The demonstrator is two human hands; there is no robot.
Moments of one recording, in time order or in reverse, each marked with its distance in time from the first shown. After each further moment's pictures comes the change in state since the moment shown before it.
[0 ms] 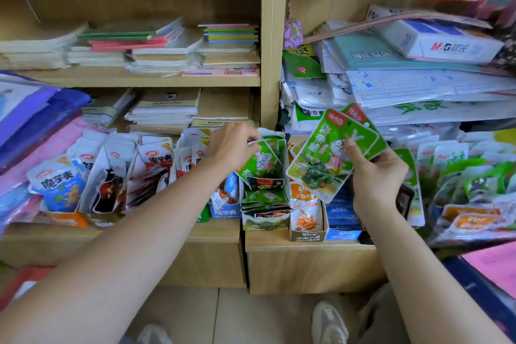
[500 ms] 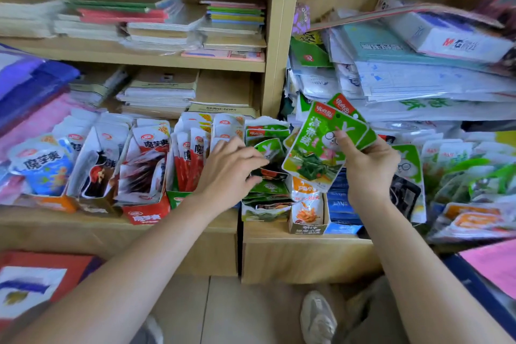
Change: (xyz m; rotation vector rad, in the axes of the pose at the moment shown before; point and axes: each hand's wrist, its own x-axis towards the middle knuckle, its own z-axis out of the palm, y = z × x) left_hand -0.076 -0.013 0.028 0.085 0.126 0.311; right_hand -0.002 0.010 0.016 -0.022 -0.103 0.002
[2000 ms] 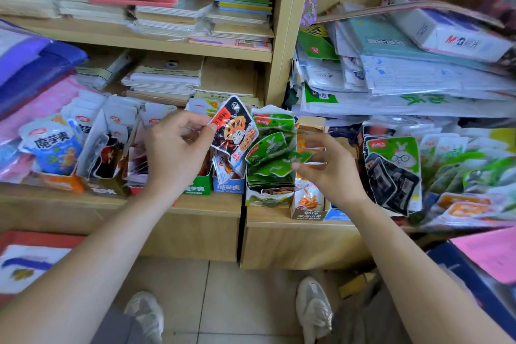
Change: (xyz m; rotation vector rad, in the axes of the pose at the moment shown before) left_hand -0.037 -0.014 -0.080 -0.607 0.536 -0.550; right_hand -0.032 0.016 0.007 -0.506 -0.531 -0.087
